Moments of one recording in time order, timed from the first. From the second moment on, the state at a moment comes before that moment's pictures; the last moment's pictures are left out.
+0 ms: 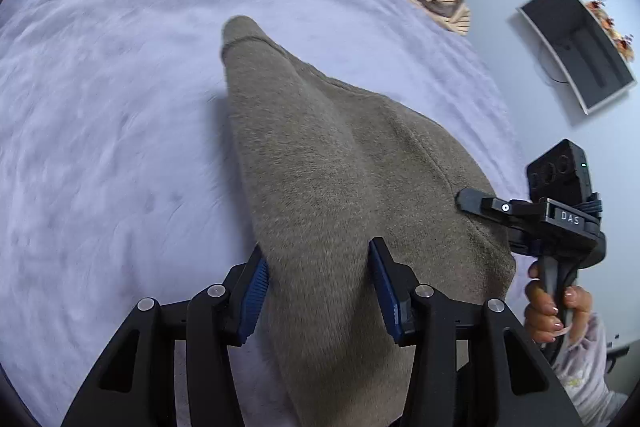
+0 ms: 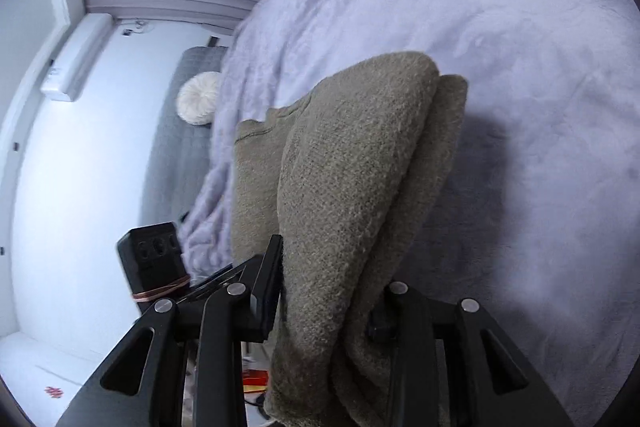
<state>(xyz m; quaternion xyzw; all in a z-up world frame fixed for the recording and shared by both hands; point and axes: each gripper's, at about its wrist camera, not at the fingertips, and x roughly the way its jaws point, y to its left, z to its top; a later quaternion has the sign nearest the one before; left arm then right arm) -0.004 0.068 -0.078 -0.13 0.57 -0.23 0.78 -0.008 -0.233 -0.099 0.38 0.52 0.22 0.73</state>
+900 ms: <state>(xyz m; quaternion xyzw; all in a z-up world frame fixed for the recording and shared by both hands) -0.043 0.039 -0.072 -0.04 0.51 -0.17 0.84 -0.050 -0.244 -0.056 0.23 0.48 0.12 0.84</state>
